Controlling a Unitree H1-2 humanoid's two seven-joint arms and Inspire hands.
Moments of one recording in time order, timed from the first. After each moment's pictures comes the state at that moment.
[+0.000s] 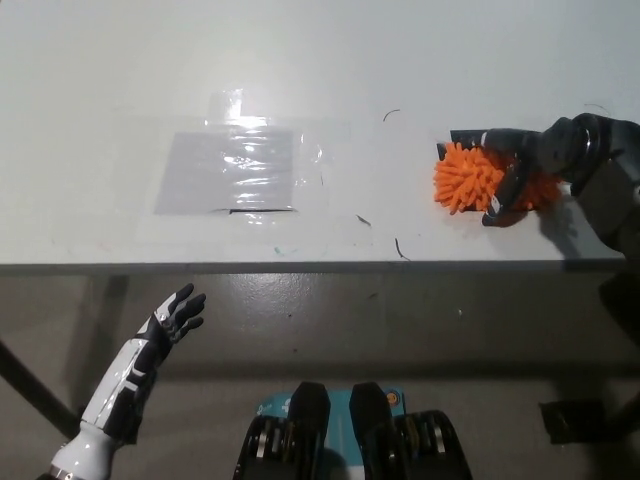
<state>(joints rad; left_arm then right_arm) -0.04 0.24 0.00 0.10 -0.15 -0.38 -0.29 -1.22 -0.29 0.55 1.30 -0.49 0.00 0.46</state>
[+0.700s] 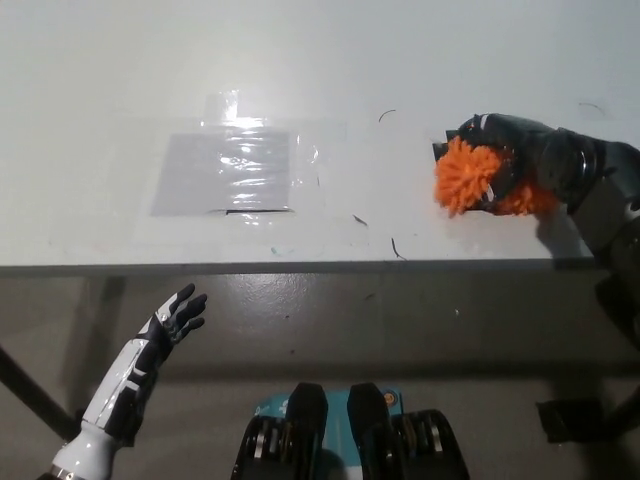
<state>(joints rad) -0.04 0.24 0.00 0.10 -0.15 -0.38 -0.29 -1.19 -0.27 0.53 1.36 -0.50 -0.13 0.16</state>
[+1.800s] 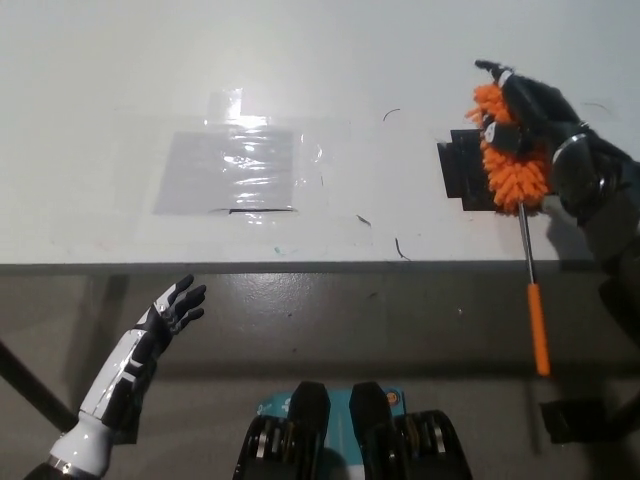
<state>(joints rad) -0.07 0.25 0.01 0.10 -0.17 -0.37 -0.31 -1.18 -0.29 0.39 1.37 -0.47 -0.30 -0.14</state>
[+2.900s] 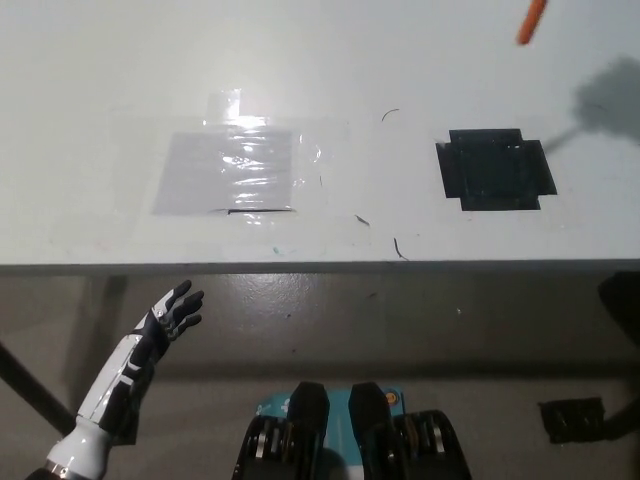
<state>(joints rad) -0.05 0.25 0.01 0.09 -0.17 -0.35 -0.31 -1.37 -0.42 -0.01 0.46 -0.36 -0.08 -0.06</state>
